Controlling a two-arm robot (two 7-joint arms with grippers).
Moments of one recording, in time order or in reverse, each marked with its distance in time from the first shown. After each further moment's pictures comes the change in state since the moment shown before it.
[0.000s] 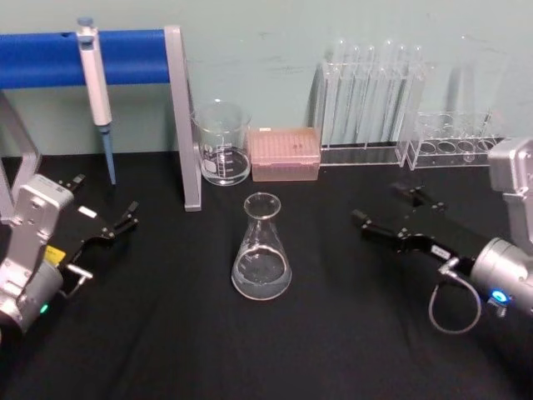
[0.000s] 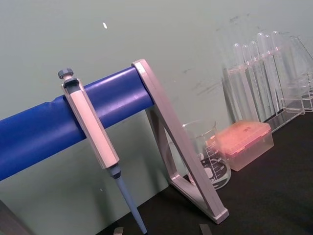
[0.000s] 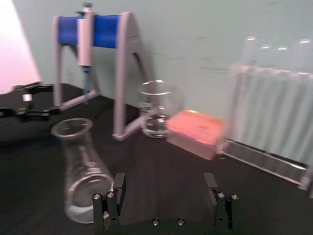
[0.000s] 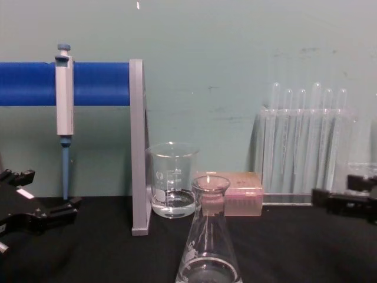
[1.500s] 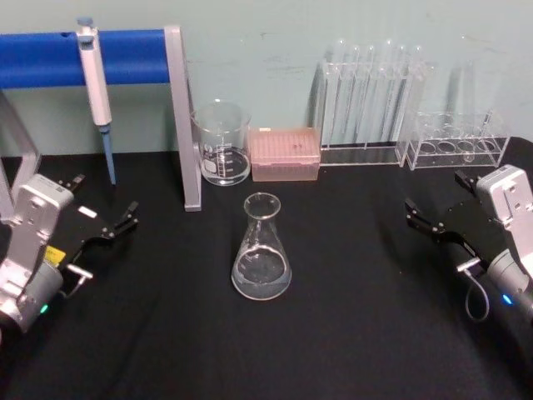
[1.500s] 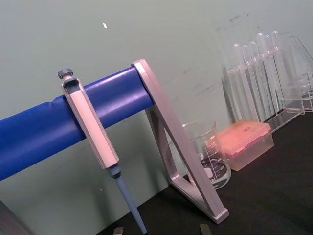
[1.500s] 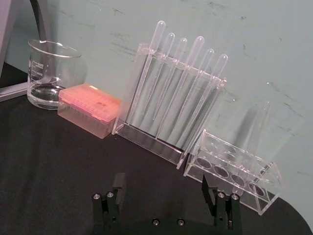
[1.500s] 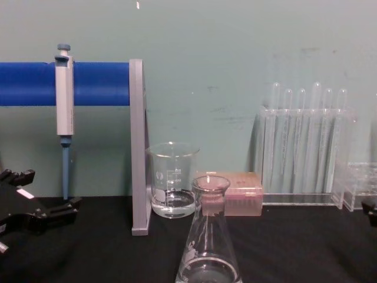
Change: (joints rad) left arm 0.000 0.000 0.000 0.000 0.000 0.000 0.000; right arm 0.020 0.002 -0.078 0.126 -0.329 -0.177 -0.432
